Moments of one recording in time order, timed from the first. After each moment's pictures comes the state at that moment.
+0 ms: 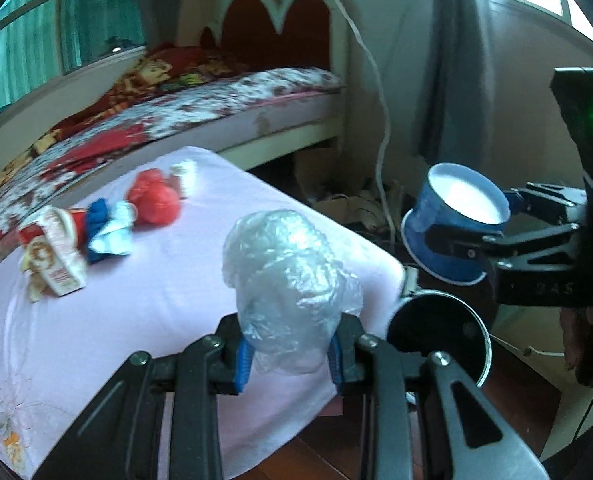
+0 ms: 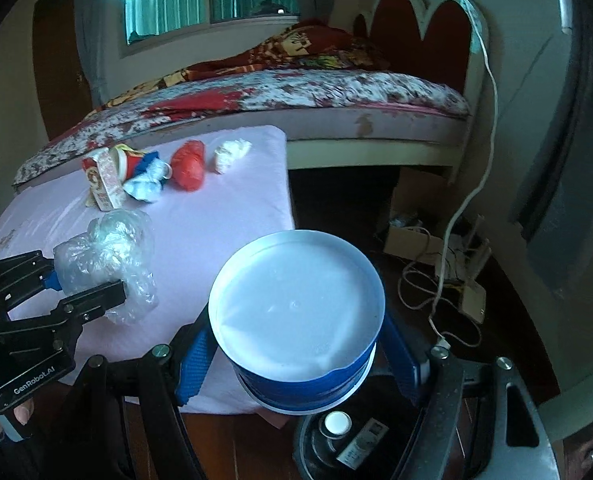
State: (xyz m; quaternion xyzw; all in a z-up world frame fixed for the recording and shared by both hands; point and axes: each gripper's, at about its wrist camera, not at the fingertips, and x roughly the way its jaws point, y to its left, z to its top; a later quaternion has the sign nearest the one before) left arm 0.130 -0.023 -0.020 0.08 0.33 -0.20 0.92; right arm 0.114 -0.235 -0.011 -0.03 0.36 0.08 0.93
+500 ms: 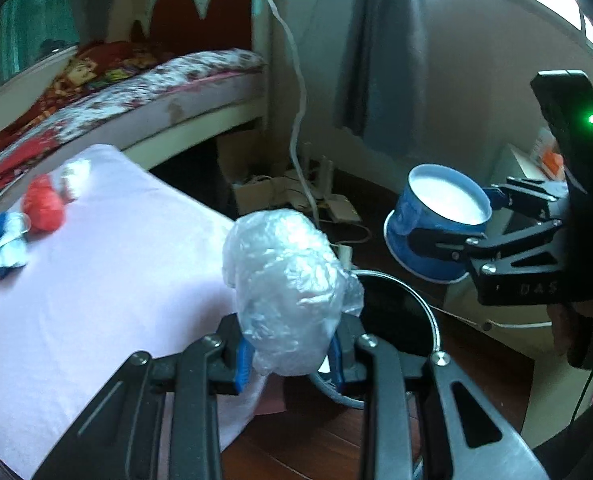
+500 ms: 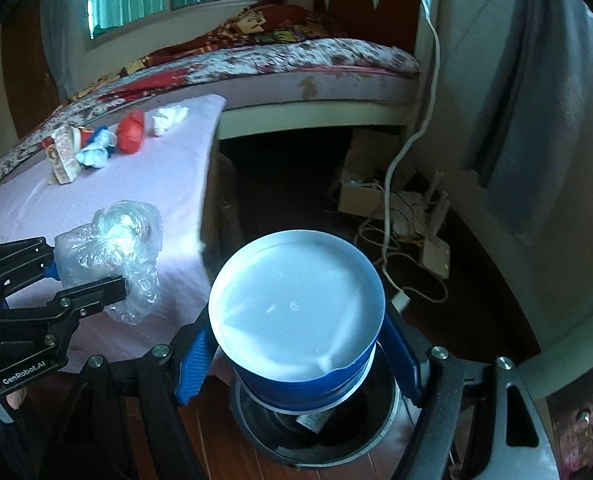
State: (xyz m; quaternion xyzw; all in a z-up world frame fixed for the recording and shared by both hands) left arm 0.117 -0.110 -0.044 0.10 0.36 -0.30 0.88; right arm 0.075 -0.328 -0.049 -0.02 0.40 0.03 0.92
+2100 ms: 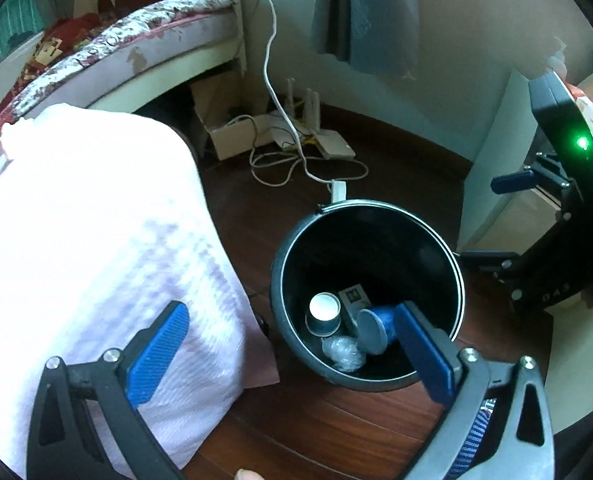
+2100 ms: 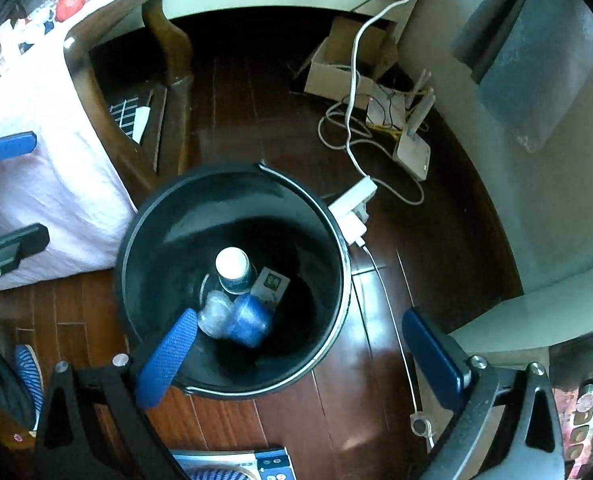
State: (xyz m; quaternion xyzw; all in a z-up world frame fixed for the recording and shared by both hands) left arm 0.115 -0.152 -0.122 0.16 0.42 -0.29 0.84; right arm 0.073 -0.382 -0.164 -0.08 0.54 0.00 0.84
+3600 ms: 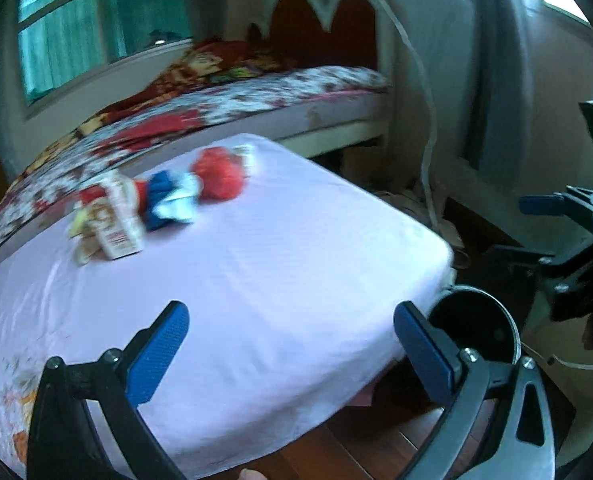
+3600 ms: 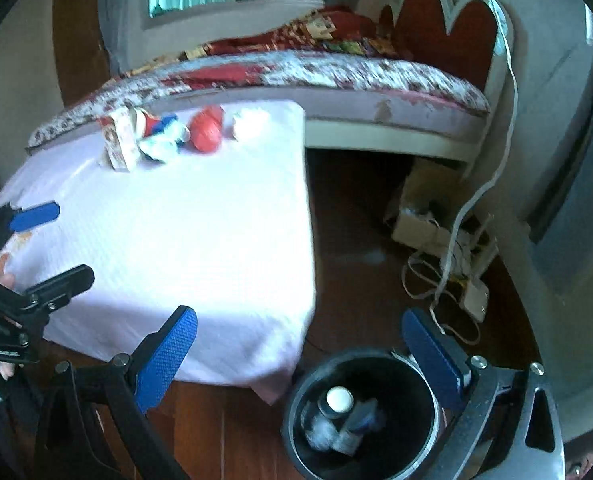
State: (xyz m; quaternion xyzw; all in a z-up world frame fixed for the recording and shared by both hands) left arm 0.113 0.026 -0.024 0.07 0.33 -0.09 0.94; right arm 0.108 -0.215 -0.016 -0.07 0.36 0.13 0.92
